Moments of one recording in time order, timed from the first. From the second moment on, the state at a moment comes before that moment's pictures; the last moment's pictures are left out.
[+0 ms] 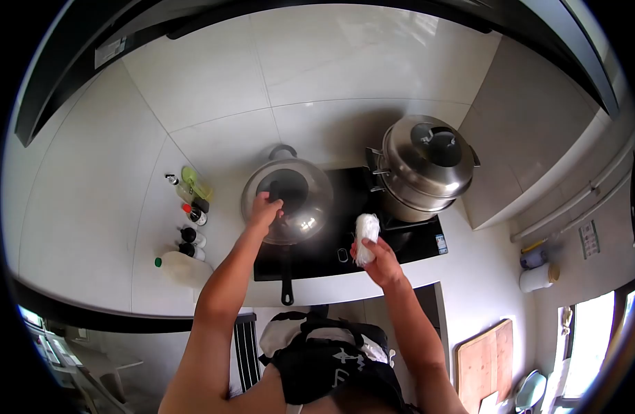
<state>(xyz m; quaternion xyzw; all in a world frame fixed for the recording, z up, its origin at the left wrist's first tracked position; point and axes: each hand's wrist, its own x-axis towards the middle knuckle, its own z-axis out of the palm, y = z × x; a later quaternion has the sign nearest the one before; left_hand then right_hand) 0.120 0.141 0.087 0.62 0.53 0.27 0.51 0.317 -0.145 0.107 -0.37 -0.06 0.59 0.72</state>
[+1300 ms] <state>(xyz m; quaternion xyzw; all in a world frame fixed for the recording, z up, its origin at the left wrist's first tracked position) 0.119 0.135 0.117 0.52 0.50 0.43 0.55 0.331 -0.093 0.046 -0.64 -0.21 0.31 0.67</state>
